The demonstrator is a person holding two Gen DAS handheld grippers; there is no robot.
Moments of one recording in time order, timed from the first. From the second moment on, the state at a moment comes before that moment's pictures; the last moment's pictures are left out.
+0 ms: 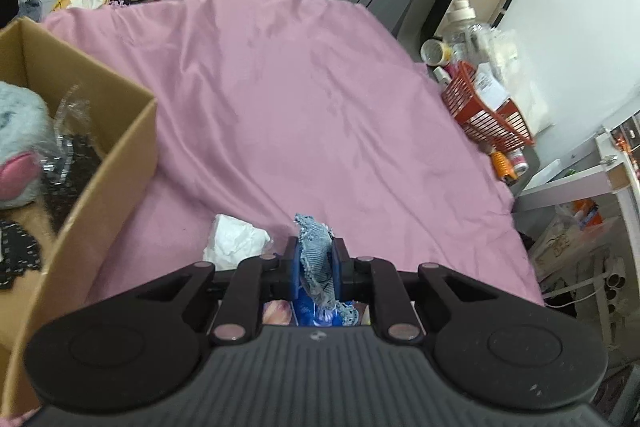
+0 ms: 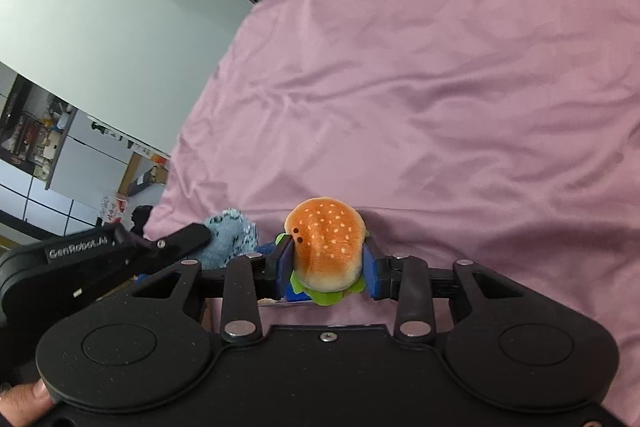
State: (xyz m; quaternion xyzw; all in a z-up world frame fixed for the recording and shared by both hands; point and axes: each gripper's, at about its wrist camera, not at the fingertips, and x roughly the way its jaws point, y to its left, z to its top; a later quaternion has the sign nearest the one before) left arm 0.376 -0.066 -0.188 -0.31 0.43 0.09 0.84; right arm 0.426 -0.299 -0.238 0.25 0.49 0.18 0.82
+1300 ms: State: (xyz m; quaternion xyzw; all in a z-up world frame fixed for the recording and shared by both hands) left arm 0.215 0.081 -0.118 -0.31 0.36 0.15 0.87; right arm 0.325 -0.129 -0.148 0.10 0.43 0.31 0.84
